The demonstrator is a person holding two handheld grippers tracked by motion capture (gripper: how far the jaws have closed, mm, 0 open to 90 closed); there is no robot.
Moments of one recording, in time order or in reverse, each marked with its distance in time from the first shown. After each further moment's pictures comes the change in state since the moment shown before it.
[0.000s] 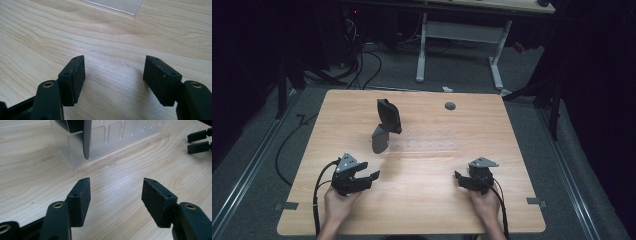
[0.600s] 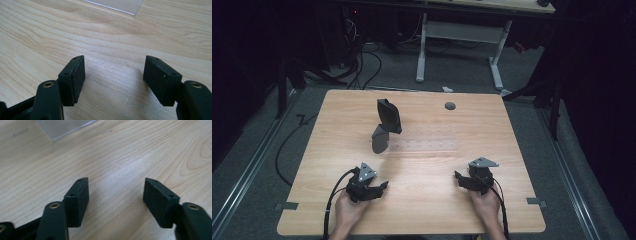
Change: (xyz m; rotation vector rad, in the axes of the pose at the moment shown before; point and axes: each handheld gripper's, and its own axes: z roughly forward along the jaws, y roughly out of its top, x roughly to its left) left arm 0.003 -0.053 0.027 0.082 0.066 0.142; right arm 0.000 0.000 0.000 0.000 0.000 0.000
